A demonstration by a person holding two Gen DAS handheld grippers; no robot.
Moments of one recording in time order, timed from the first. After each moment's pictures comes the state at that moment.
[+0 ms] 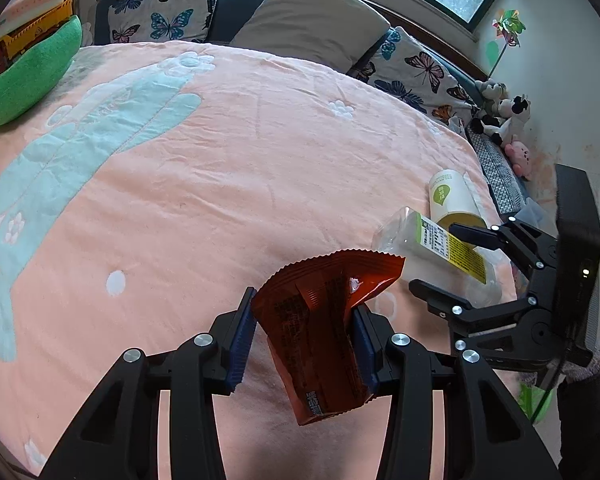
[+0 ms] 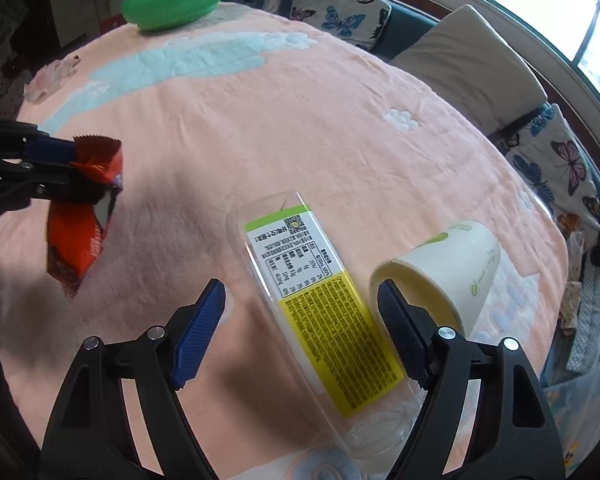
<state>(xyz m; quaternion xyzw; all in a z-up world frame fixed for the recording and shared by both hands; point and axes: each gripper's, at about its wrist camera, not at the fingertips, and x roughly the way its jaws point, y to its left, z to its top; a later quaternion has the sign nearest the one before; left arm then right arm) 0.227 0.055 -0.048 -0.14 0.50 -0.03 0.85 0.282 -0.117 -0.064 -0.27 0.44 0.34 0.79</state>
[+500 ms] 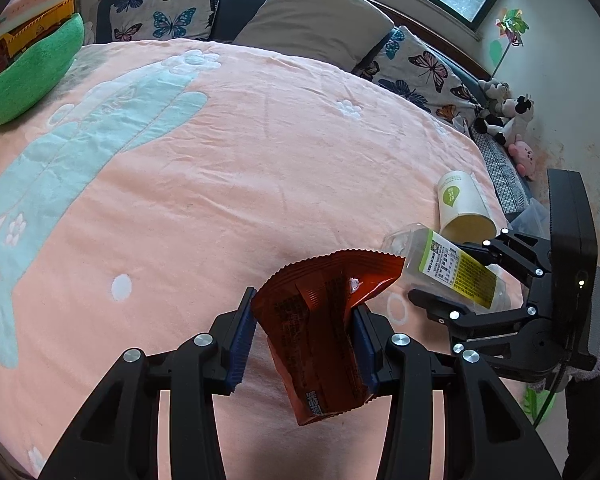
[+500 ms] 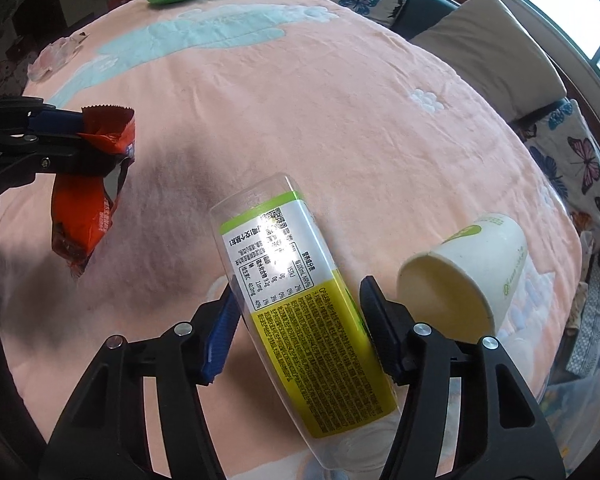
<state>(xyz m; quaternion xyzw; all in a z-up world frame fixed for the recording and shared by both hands) 0.230 0.061 -0.052 -0.14 0.50 -0.02 0.85 0.280 -0.100 -0.076 -0.29 0.47 0.34 0.76</state>
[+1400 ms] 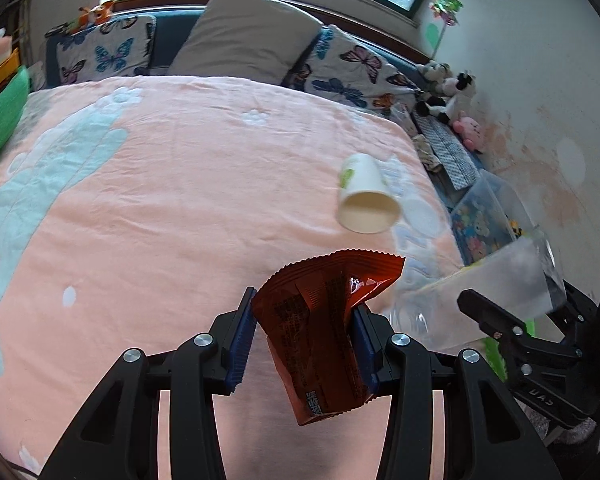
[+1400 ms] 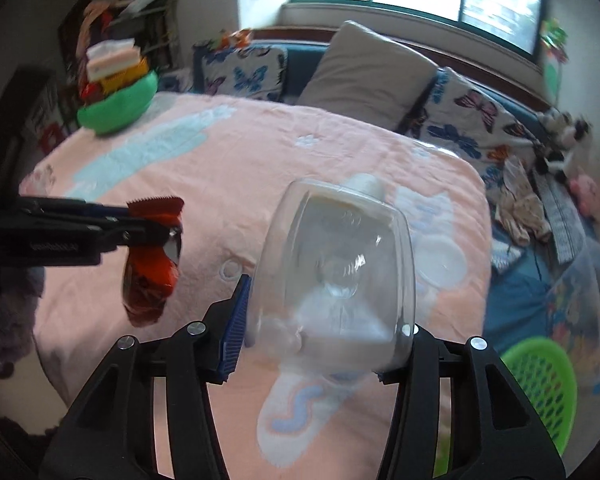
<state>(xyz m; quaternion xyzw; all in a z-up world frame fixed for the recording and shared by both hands) 0.207 -0.015 -0.013 -0.10 0.48 -0.11 0.87 0.186 -0.210 0.014 -0.09 0.40 0.22 0.89</state>
